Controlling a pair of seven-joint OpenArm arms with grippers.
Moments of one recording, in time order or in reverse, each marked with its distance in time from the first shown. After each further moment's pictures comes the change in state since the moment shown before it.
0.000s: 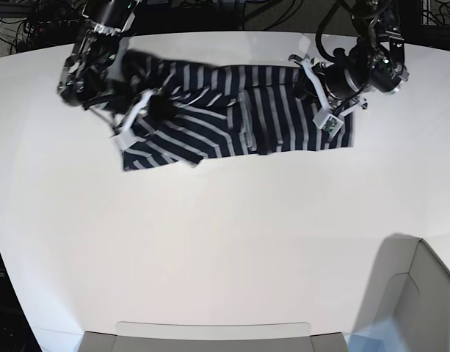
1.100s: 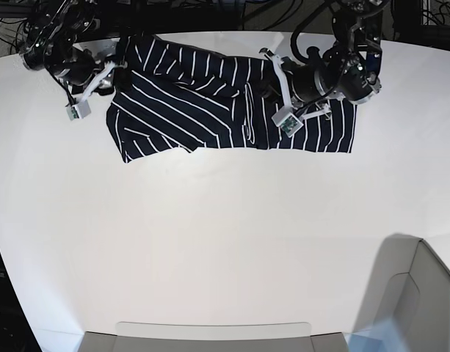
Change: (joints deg) left arm -4.5 0.1 14.2 0.0 0.1 0.0 0.0; right arm -12.5 0.2 6.4 16.2 -1.6 0.0 -0.9
